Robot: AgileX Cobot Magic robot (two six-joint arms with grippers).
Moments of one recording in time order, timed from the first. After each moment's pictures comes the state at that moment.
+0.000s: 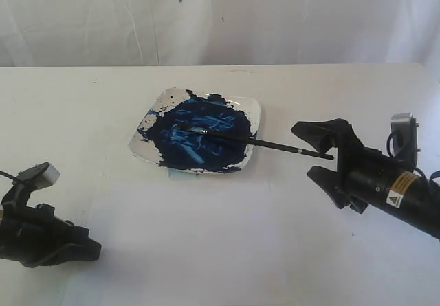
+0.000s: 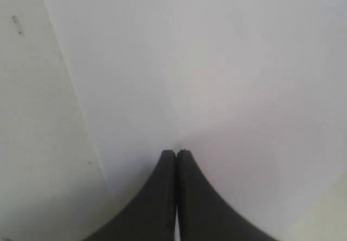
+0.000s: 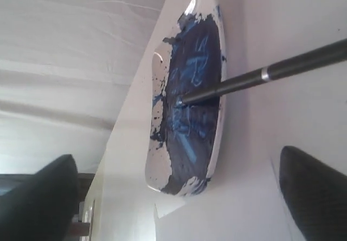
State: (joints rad) left arm -0.07 1.69 -0.47 1.67 -0.67 -1.65; right arm 0.19 1.88 -0.45 -0.66 -1.15 1.43
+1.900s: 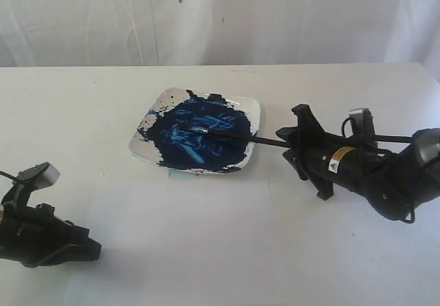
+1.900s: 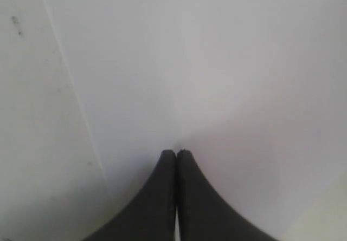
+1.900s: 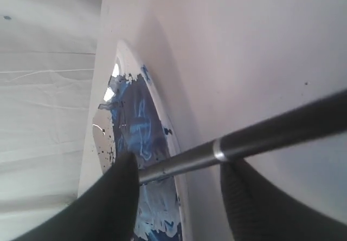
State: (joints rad) left arm -0.07 1.69 -0.47 1.67 -0.67 -1.65; right arm 0.39 2.03 -0.75 -0.32 -0.78 1.54
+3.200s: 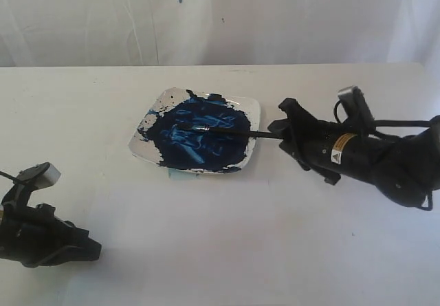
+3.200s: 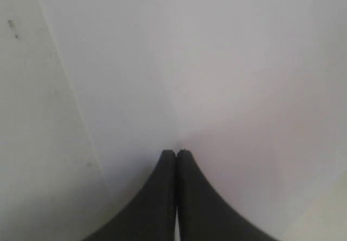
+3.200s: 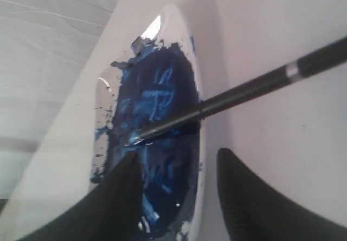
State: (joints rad) left arm -0.07 1.69 -0.47 1.67 -0.67 -1.63; right arm 0.39 1.90 -0.75 -0.47 -0.65 1.41
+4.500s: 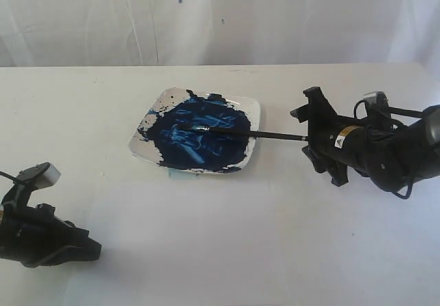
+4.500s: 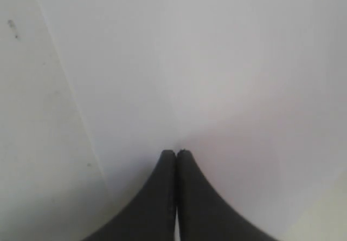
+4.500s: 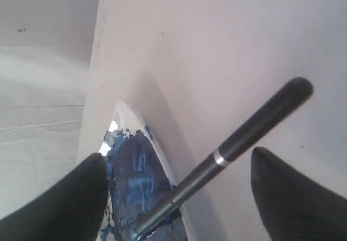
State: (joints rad) left arm -0.07 1.69 -0.47 1.67 -0.67 -1.63; right arm 0.39 1.94 -0.82 -0.13 -0.53 1.46
